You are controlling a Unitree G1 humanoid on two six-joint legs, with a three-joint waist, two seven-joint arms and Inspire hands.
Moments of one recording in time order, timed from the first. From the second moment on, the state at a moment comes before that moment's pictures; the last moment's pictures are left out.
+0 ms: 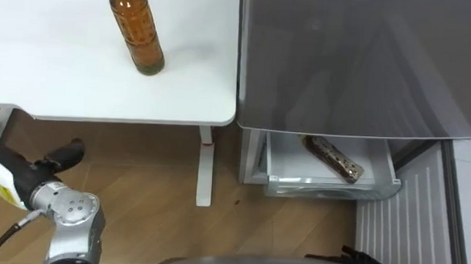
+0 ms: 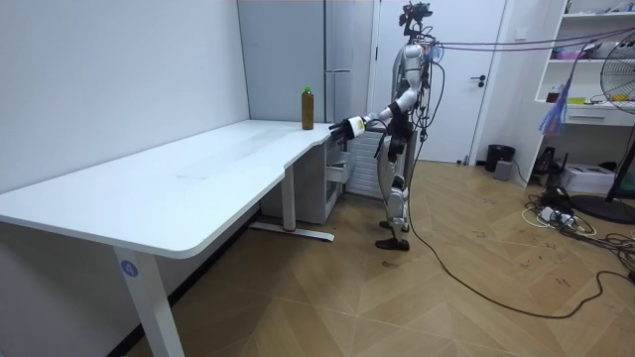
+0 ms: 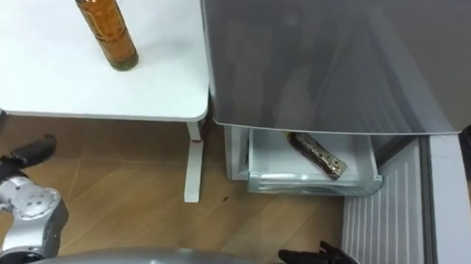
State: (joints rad) left arm 0.15 0.18 0.17 0.44 -0.03 -0.20 0.83; right arm 0.09 -0.24 0.06 1.28 0.35 -0.04 0.15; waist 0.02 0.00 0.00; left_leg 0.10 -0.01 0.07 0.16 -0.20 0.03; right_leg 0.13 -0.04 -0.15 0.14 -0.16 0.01
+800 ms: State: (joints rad) left arm 0.15 0.19 0.09 0.17 -0.04 -0.25 0.70; right arm 0.07 -0.24 0.06 1.30 0.32 -0.05 0.16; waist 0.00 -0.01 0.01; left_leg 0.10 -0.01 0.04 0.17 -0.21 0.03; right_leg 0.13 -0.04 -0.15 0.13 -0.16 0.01
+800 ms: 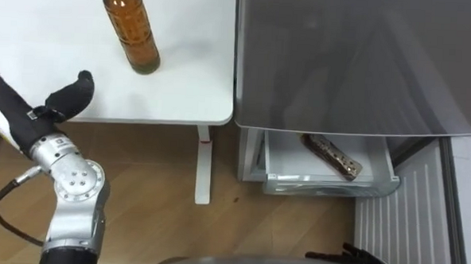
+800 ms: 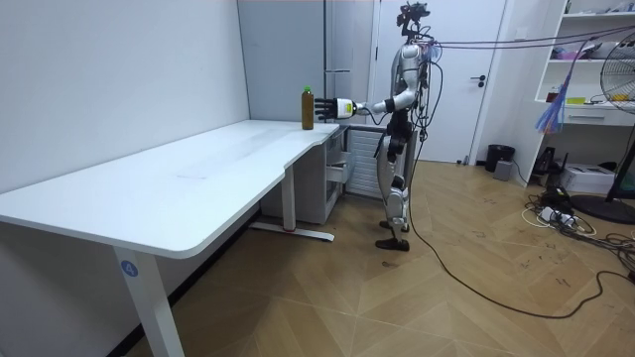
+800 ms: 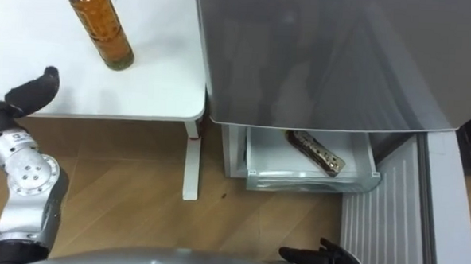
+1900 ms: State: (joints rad) left arm 0.09 0.22 0.05 0.00 -0.15 -0.15 0.29; right arm 0.06 -0.24 0.00 1.31 0.25 -0.05 0.20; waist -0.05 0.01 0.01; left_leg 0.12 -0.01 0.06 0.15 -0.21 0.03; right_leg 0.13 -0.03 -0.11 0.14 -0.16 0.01
